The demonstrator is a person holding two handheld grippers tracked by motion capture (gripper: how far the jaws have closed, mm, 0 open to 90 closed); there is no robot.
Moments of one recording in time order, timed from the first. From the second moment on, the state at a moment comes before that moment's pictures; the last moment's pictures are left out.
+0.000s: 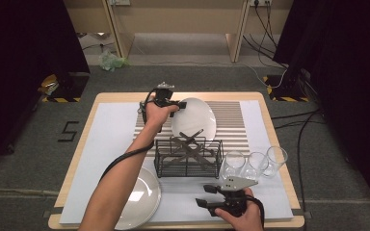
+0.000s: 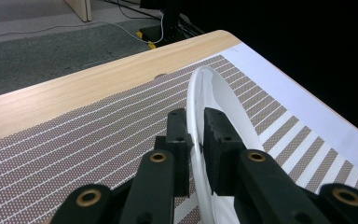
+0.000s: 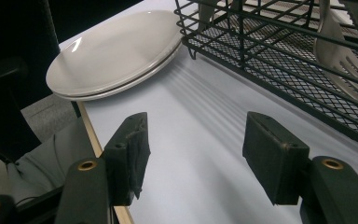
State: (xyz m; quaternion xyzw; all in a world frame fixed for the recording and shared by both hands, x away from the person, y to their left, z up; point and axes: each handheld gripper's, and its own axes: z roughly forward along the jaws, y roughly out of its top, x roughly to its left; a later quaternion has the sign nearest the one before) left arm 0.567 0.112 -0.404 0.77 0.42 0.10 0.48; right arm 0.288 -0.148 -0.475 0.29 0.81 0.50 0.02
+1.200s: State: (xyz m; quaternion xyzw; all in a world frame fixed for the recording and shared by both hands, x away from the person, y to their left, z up) left arm 0.574 0.151 -0.458 0.73 0.50 0.05 0.46; right arm 0.288 -0.148 -0.476 0.29 0.82 0.50 0.02
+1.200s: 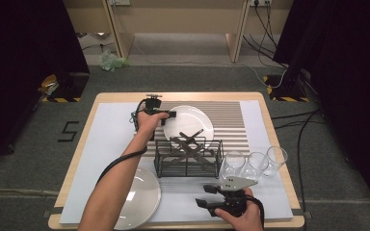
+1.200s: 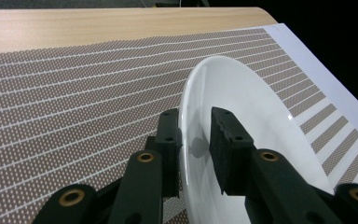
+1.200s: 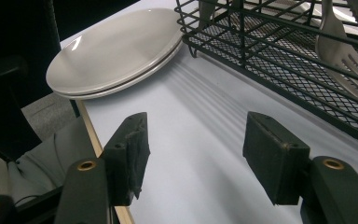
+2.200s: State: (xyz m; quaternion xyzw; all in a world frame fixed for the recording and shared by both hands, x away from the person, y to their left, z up) left arm 0.571 0.160 -0.489 0.73 0.54 0.02 0.42; right arm 0.288 -0.147 -0.476 0.29 0.82 0.50 0.02
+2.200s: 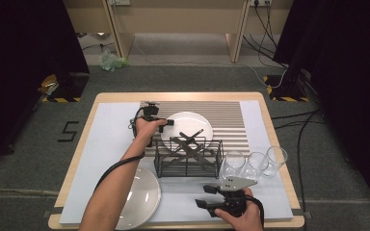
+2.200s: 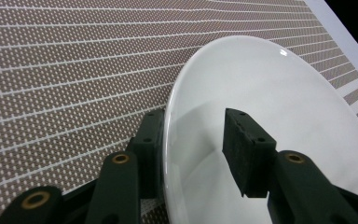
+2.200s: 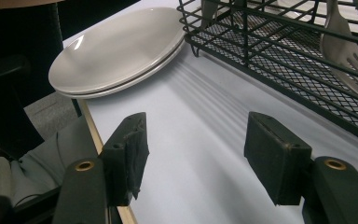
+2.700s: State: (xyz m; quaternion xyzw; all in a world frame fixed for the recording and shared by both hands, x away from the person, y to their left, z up) left arm 0.567 0.164 -0.477 0.73 0.53 0.07 0.43; right arm 0.289 -0.148 -0.476 0.29 0.82 0.50 0.02
